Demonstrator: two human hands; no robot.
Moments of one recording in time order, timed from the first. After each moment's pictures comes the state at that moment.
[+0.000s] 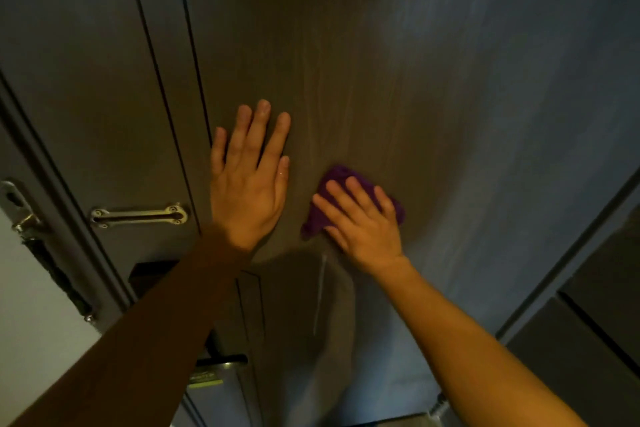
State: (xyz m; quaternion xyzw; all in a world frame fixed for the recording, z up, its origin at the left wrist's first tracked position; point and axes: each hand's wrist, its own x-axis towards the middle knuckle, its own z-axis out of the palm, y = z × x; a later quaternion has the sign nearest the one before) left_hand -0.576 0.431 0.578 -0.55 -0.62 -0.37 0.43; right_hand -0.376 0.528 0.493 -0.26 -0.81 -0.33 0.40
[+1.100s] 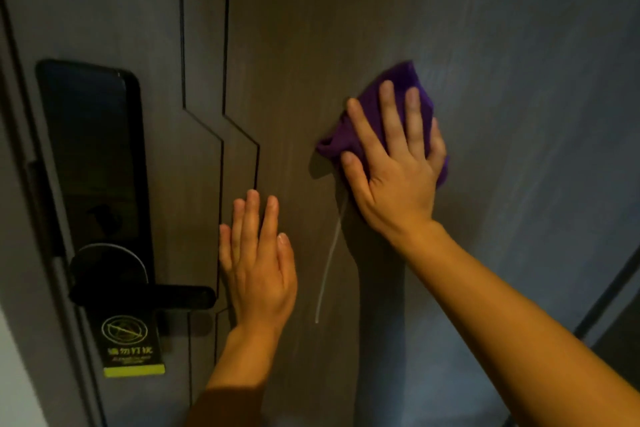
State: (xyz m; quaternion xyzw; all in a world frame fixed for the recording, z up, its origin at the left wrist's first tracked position) left_hand -0.537 0.440 0.203 -0.44 -0.63 -0.57 0.28; right_hand -0.393 0.524 0.351 -0.32 -0.76 -0.35 0.45
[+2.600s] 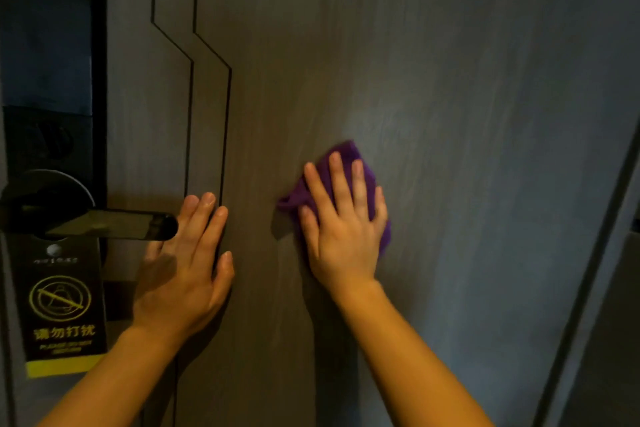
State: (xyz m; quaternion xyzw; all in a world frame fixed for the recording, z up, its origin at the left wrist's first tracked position) left_hand -0.611 0.424 0.107 -0.54 -0.58 -0.41 0.45; right_hand -0.410 0.525 0.169 -0.35 -0.72 -0.31 0.52
